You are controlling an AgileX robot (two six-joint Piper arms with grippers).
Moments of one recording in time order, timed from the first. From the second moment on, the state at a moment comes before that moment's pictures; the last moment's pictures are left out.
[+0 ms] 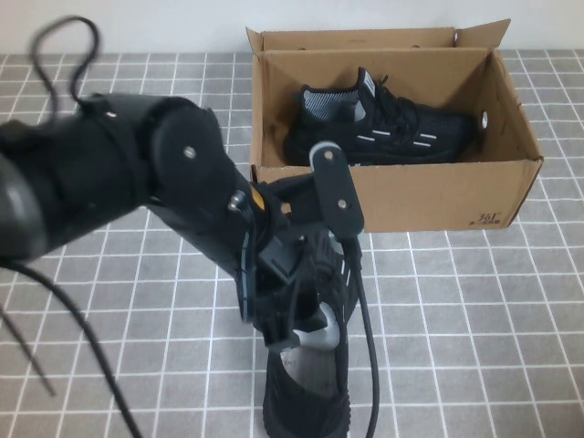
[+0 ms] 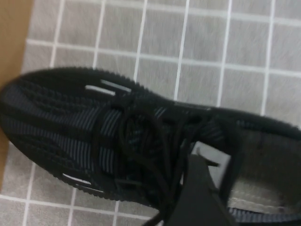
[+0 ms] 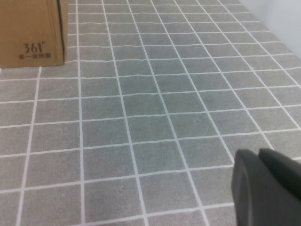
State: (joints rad) right arm -0.07 -0.01 0.03 -0.28 0.34 0.31; left arm -0.71 1.60 -1.26 -0.30 0.91 0.88
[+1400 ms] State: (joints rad) right arm -0.07 -0.01 0.03 -0.28 0.40 0.31; left arm -0.71 1.69 -1.74 -0.34 1.12 0.20
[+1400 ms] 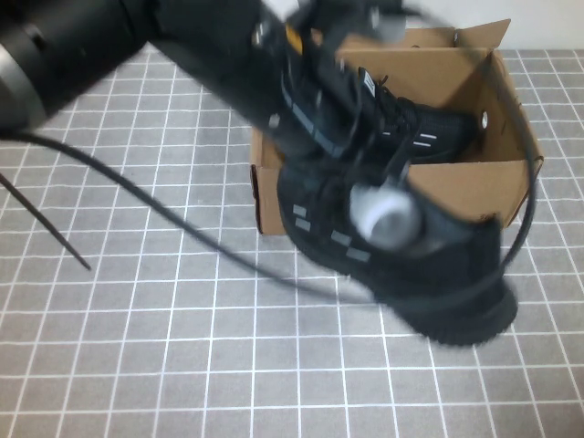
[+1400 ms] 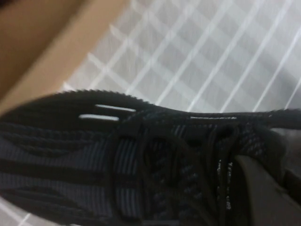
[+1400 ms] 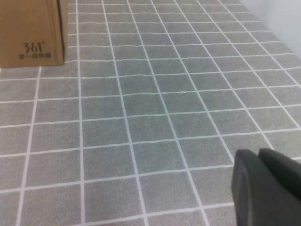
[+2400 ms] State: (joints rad) right arm -0.07 -0.01 0.03 -0.28 0.41 0.31; left arm -0.68 1.90 -1.83 -0.31 0.33 -0.26
